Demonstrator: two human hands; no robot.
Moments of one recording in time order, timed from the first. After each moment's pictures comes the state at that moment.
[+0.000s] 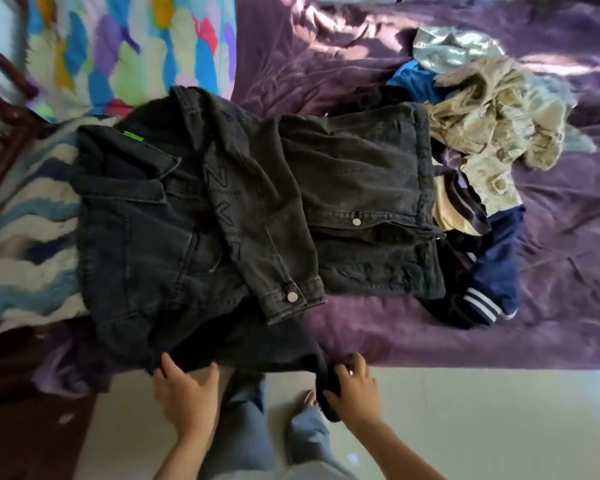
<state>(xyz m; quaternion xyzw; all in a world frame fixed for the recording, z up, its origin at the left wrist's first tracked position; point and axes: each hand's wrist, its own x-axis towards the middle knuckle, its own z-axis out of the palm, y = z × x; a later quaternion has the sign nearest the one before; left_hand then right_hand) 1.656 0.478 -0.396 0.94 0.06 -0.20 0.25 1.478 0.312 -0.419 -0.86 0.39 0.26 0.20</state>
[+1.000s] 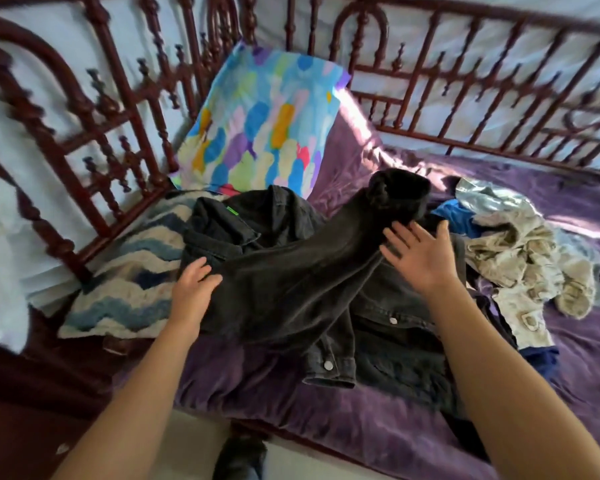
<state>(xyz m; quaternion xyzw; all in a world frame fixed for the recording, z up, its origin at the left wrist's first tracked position) 1.811 0.451 -0.243 0.75 0.06 -0.18 0.64 1.688 0.159 -0.158 -0.36 0.37 -0.23 0.83</state>
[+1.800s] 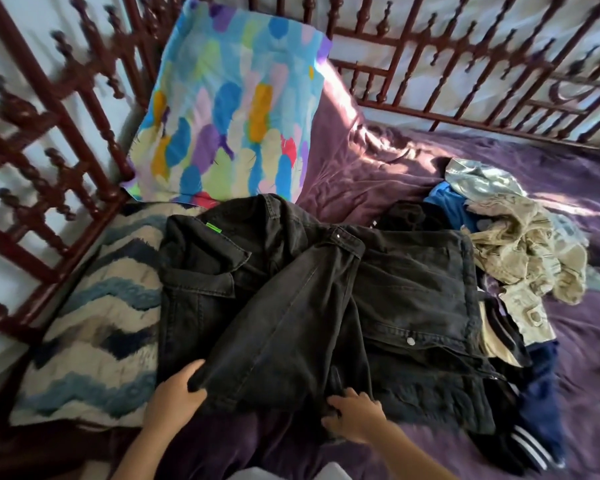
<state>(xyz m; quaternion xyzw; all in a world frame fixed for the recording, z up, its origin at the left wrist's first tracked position) 1.883 0.494 -0.336 0.88 -0.10 -0.42 0.18 1.689 0.269 -0.340 -0.83 0.29 0.45 0.18</state>
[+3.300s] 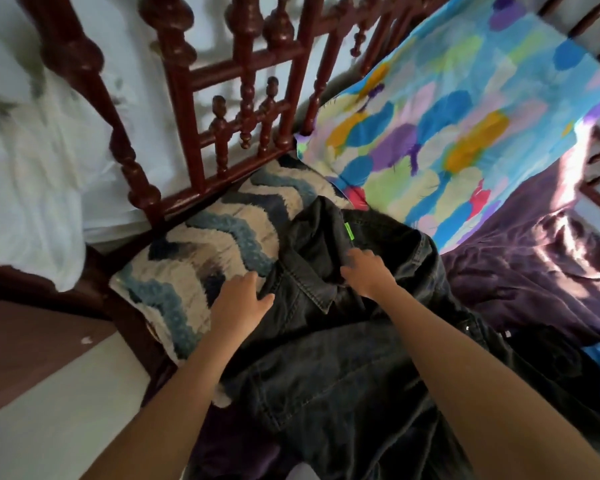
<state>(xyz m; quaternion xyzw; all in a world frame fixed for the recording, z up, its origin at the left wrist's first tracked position) 1.981 0.486 -0.340 0.93 0.07 -0.24 0.27 2.039 0.271 -0.309 -0.94 0.06 0.31 0.08</state>
